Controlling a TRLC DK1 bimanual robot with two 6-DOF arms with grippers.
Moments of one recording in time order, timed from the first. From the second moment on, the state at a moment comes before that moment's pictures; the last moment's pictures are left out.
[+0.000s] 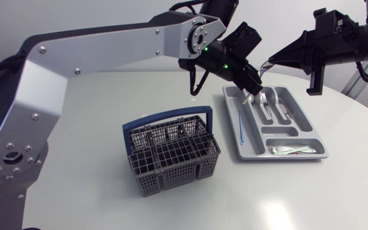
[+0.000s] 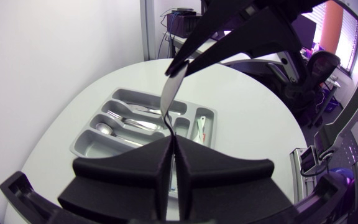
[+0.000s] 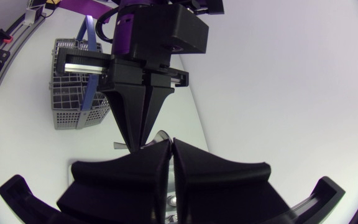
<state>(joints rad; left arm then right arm) -0.74 2.24 2.12 -0.51 0.48 0.34 -0.07 1.47 1.35 -0.61 -0.75 -1.37</state>
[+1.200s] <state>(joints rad) -0.73 2.23 2.09 -0.43 0.45 0.29 -0.15 1.47 1.25 -0.25 -0.75 -0.93</state>
